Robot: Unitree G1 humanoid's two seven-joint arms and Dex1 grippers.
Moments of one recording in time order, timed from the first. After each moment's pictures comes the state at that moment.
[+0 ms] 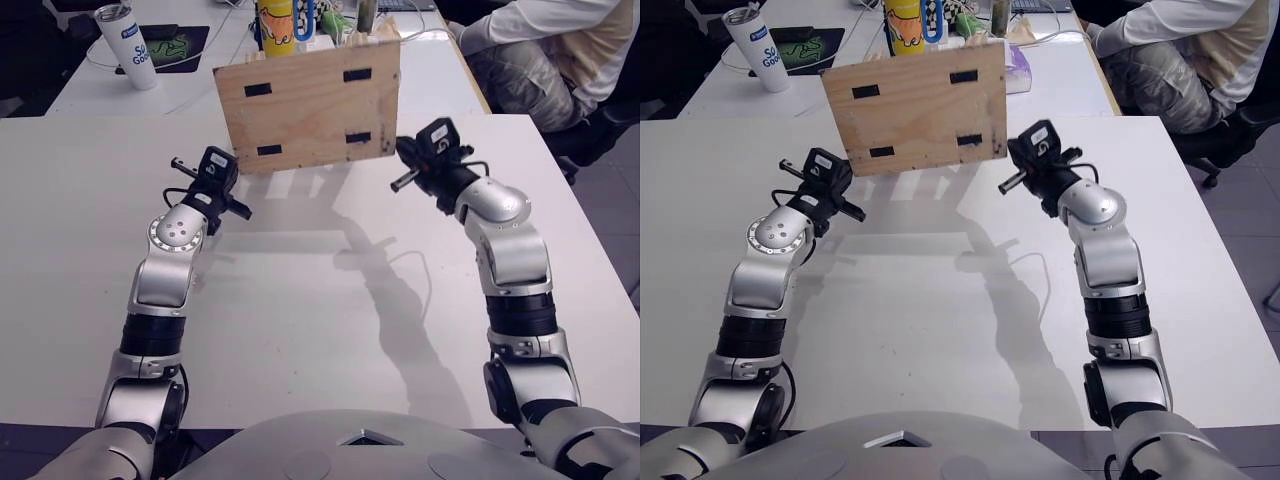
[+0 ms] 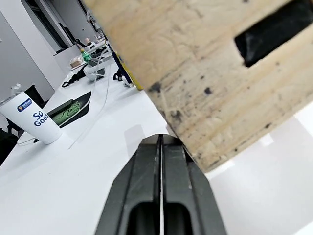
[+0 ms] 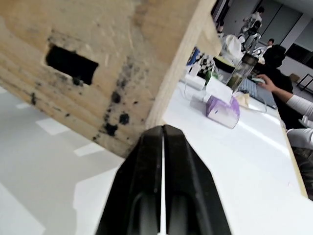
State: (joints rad) left arm -0.31 0.32 -0.05 -0.10 0.09 0.45 -0.32; right arm -0.47 -0.34 0.04 -0.12 0.02 0.51 0.49
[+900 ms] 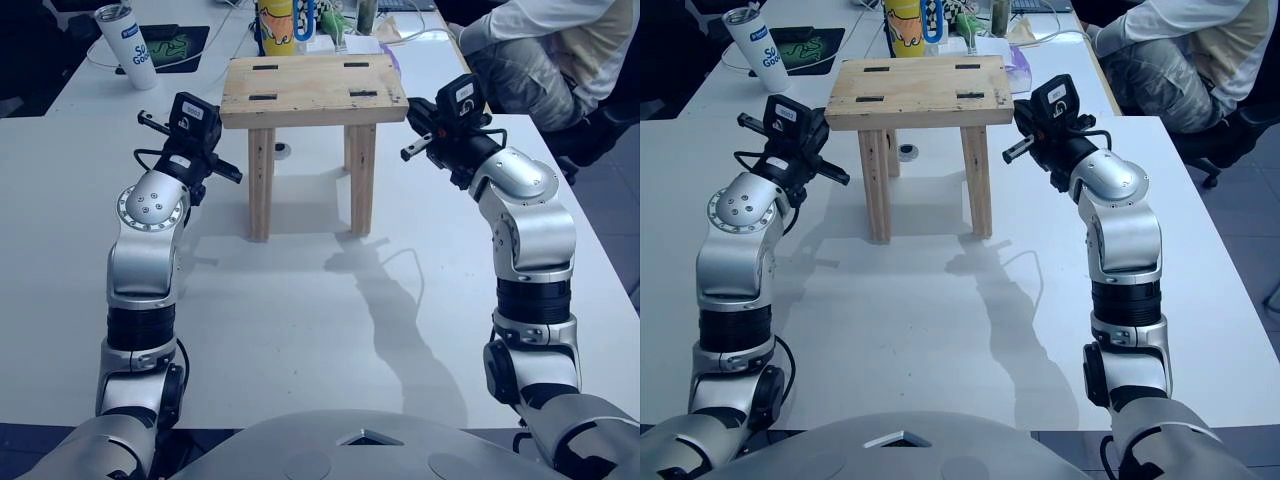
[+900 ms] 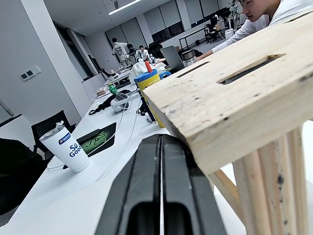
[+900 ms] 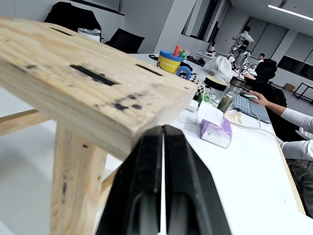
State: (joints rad) left arm -0.40 0.33 0.02 -0.27 0.08 0.56 -0.32; right arm -0.53 -0.34 -0.02 -0.16 0.08 0.60 0.49
